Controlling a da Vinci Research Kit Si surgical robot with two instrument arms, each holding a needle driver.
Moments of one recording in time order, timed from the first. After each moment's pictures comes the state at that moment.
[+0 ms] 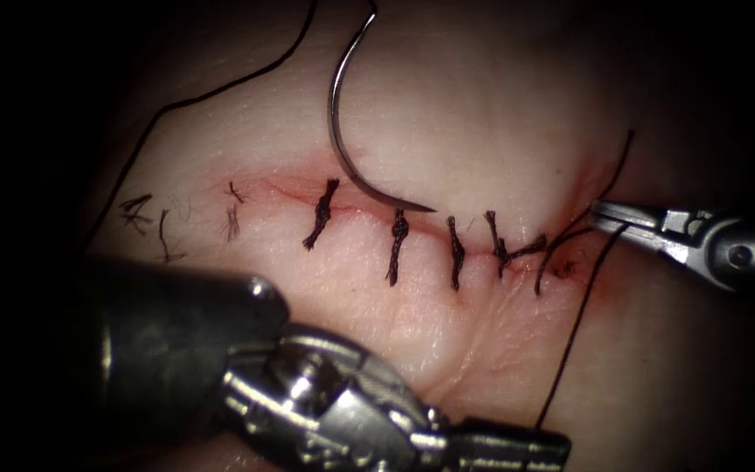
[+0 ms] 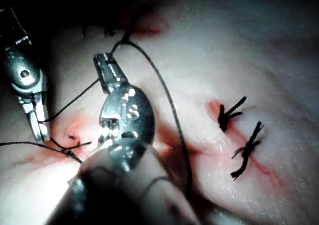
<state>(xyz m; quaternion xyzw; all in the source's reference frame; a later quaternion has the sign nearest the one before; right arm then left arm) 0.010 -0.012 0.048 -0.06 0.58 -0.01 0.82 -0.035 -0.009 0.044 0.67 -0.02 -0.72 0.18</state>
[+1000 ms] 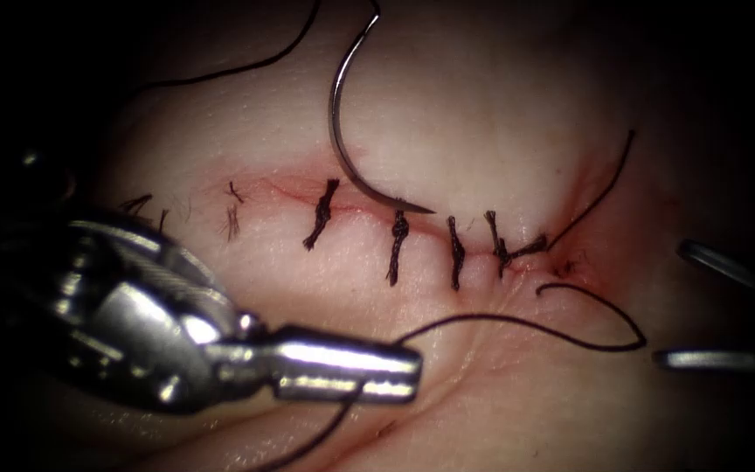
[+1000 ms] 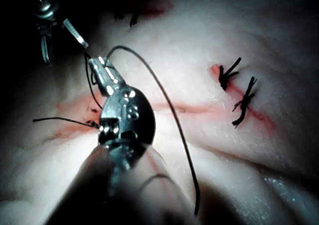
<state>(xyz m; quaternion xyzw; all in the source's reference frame) 0.008 -0.015 0.038 0.05 0.54 0.02 0.84 -0.028 -0.004 0.038 0.64 -0.10 -0.74 0.18</state>
